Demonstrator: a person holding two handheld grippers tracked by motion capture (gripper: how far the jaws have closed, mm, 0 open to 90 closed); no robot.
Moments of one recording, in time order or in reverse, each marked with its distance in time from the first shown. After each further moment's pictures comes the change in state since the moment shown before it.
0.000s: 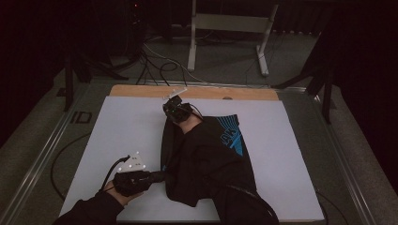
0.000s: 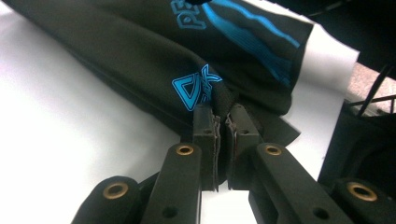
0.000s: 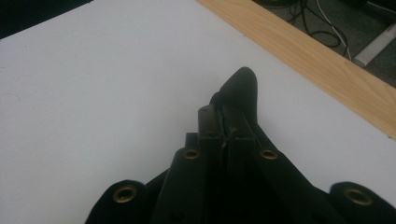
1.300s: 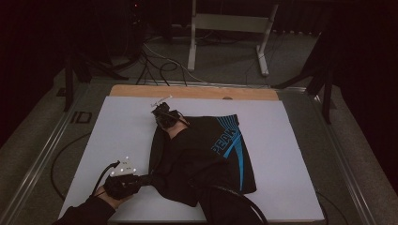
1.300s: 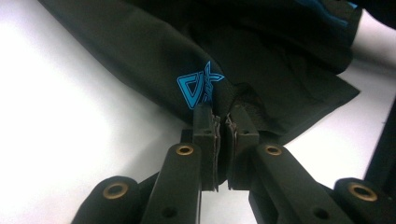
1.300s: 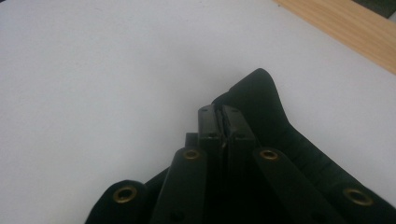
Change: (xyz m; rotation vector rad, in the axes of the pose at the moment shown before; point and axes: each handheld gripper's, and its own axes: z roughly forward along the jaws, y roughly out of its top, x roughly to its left) left arm 0.021 -0.040 -0.002 0.065 0.088 -0.056; right arm 0.026 -0.006 0.054 0.070 -0.006 0.030
